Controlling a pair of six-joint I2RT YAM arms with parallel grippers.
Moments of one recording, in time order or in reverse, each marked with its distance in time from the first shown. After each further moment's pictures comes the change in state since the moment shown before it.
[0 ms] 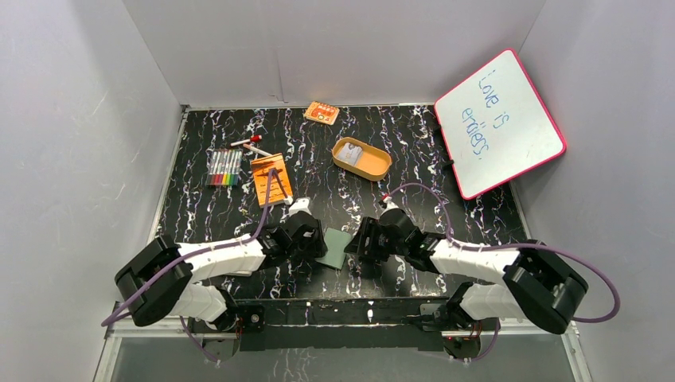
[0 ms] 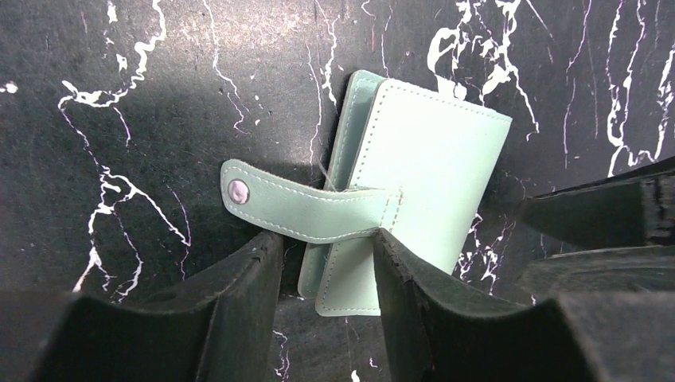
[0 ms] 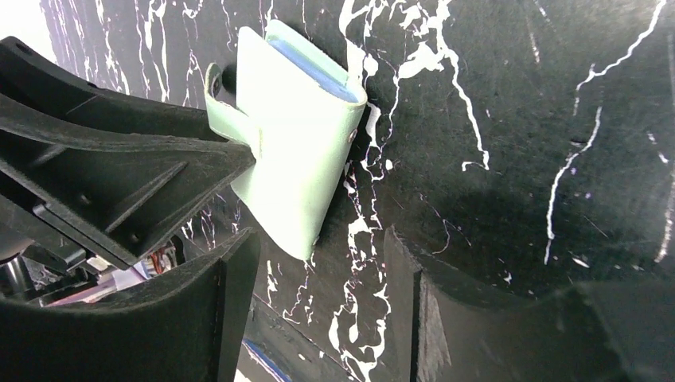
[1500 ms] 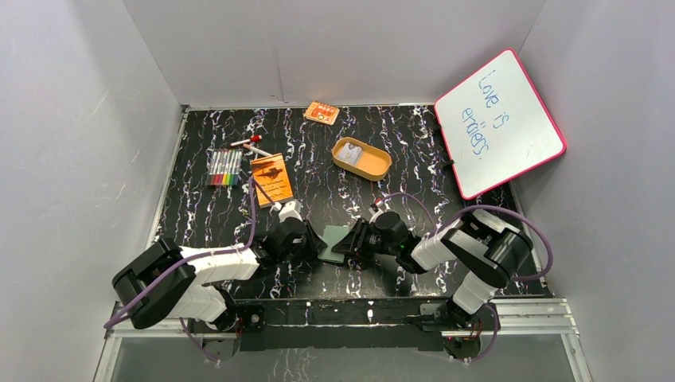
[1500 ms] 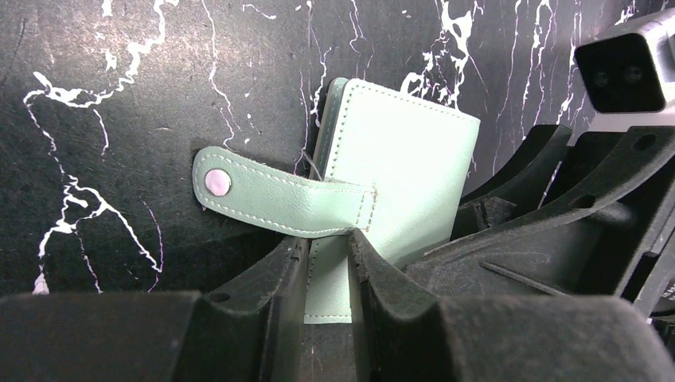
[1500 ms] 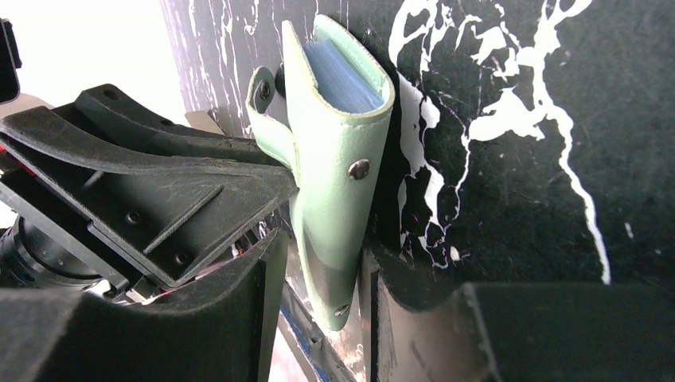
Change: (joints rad) left arm 0.029 -0.012 -0.174 0.320 0.030 -0.179; right arm -0.031 0.397 -0.072 0.639 -0.195 0.249
